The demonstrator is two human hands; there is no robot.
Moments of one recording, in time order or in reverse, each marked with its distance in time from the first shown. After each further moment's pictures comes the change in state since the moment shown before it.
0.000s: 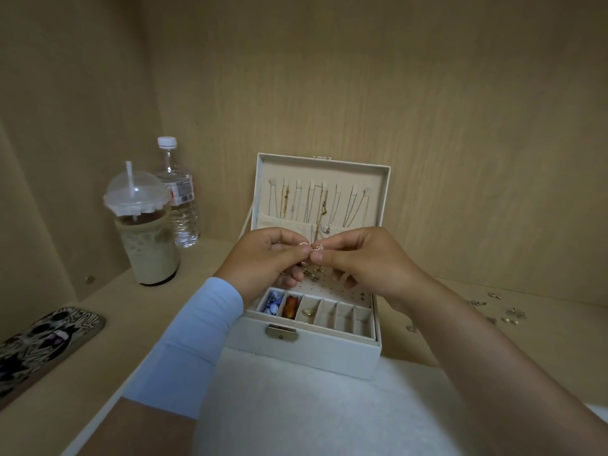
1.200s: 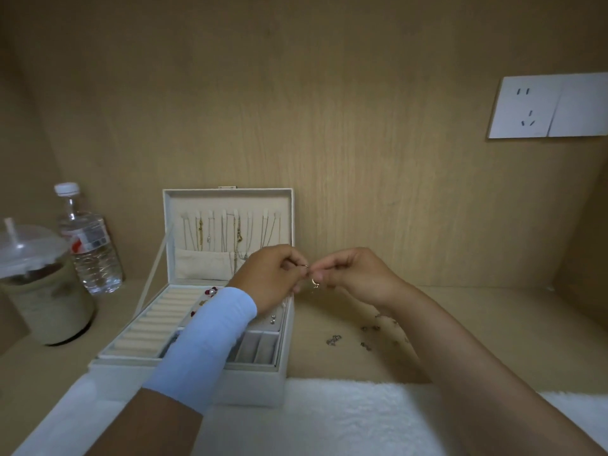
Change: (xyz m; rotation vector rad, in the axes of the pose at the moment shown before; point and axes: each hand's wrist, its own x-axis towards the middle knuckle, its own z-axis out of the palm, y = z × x) left_hand 0.047 0.019 0.122 0.546 -0.113 0.196; right_hand -0.007 0.062 -0.118 0.000 0.073 0.016
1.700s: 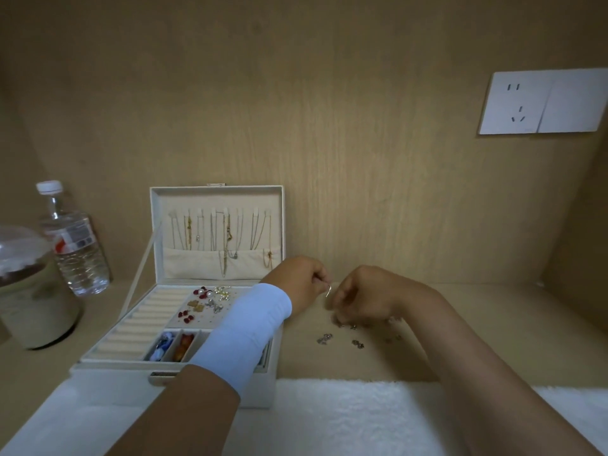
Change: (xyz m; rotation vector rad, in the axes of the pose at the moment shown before) left_hand 0.027 0.006 0.045 0.333 -0.173 0.067; right_hand 0.000 0.028 -0.034 -0.727 -0.249 0.150
